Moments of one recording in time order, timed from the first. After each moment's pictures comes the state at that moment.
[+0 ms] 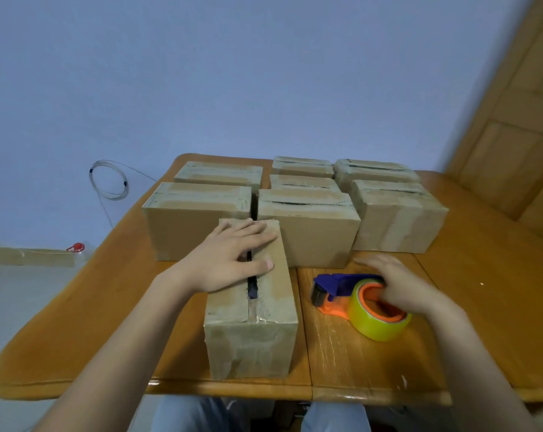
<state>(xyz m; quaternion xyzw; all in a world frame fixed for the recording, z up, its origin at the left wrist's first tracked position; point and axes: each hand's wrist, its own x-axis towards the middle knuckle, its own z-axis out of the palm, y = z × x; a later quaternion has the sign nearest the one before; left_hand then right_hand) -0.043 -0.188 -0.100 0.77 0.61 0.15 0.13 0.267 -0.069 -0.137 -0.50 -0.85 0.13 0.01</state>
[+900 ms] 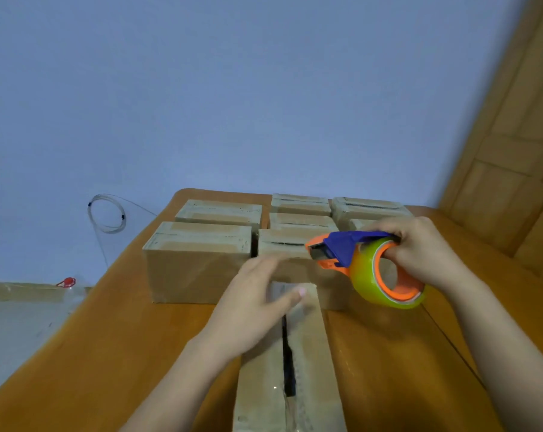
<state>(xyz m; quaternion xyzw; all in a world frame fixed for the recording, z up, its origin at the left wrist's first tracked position) 0.006 -0.200 -0.084 0.69 0.59 0.41 0.11 0.236 -0.074 -0.016 -0.34 -0.88 0.06 0.33</state>
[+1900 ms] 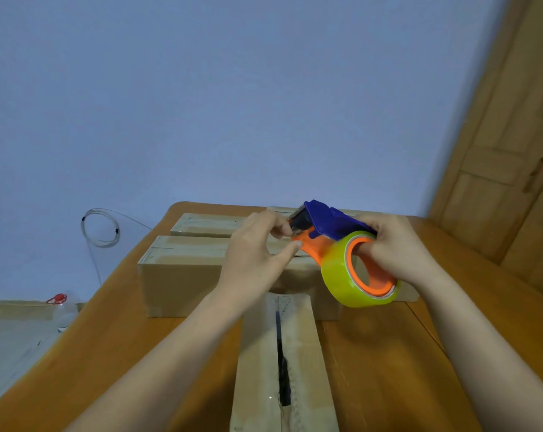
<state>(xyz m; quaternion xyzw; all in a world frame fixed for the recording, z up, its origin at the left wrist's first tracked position) 0.011 -0.165 -0.038 0.65 0.50 0.57 -0.04 0.213 -0.090 0.004 -0.40 -0.84 0.14 0.35</state>
